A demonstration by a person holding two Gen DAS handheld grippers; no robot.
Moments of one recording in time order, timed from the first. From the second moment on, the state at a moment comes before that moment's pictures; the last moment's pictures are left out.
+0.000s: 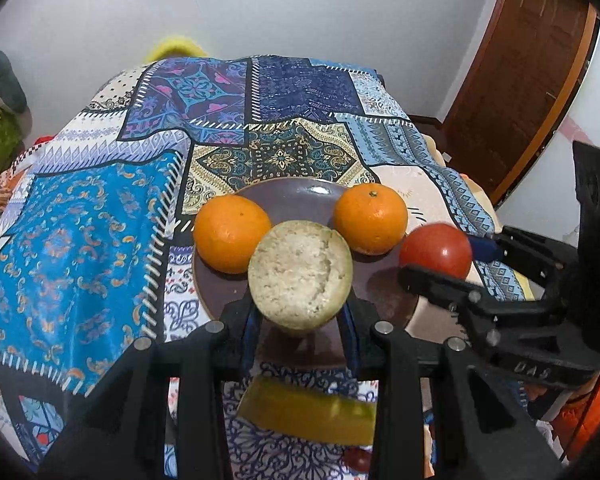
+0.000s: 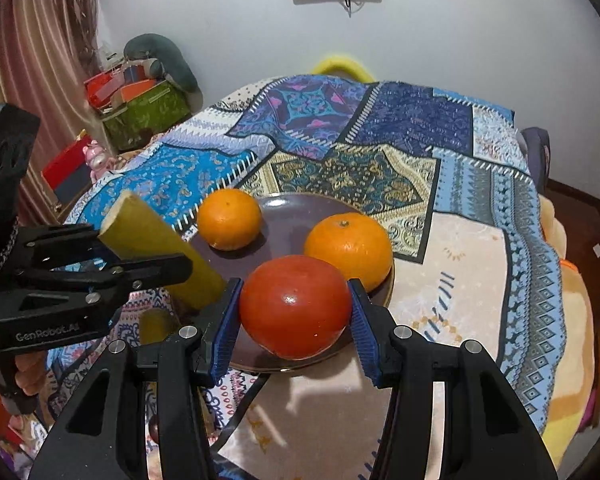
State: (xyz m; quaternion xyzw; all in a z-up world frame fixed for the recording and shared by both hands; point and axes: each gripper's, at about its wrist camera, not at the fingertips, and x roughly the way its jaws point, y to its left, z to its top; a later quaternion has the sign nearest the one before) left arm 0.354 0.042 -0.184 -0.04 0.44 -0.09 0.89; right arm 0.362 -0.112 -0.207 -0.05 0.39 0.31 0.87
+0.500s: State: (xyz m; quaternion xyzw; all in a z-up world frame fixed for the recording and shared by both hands) left arm 0.393 0.041 -0.187 -0.06 0.44 -0.09 0.89; right arm 0.376 -0.108 -0.230 -0.07 0.41 0.31 0.85
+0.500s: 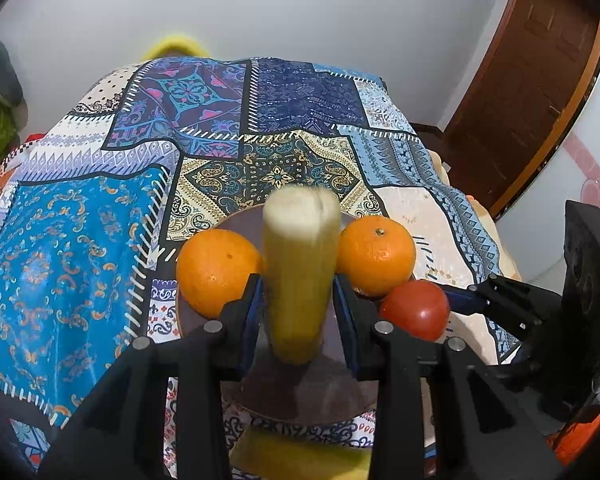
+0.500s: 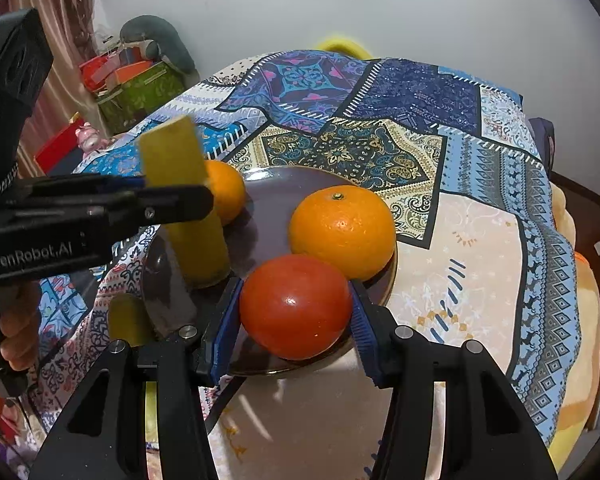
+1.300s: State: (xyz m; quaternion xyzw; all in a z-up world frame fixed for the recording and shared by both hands) left arm 0.322 0.050 -0.167 -0.05 0.43 -0.07 0.90; right arm 0.352 -0.132 -0.196 -0.06 0.39 0.28 0.88
